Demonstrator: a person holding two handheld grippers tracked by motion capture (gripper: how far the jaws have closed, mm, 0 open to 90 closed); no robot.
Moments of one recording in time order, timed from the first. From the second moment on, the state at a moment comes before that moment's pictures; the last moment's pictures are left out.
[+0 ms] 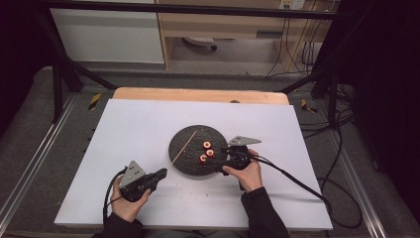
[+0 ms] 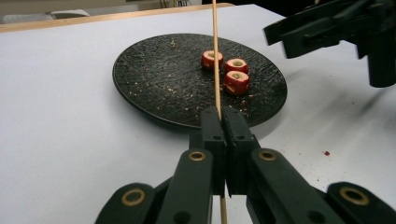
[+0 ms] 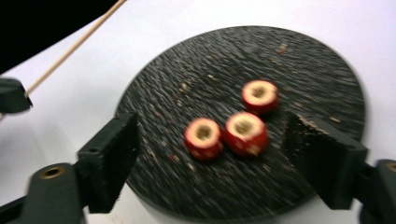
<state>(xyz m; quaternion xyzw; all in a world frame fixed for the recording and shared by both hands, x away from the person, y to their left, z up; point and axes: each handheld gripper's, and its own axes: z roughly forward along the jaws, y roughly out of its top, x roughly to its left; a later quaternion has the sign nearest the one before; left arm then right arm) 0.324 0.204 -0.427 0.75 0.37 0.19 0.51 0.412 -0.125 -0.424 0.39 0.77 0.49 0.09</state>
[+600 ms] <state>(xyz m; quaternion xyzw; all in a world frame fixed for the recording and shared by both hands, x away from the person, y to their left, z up) 0.338 0.196 -0.409 0.77 0.37 0.18 0.49 0.380 -0.216 -0.447 0.39 0.78 0.47 0.13</state>
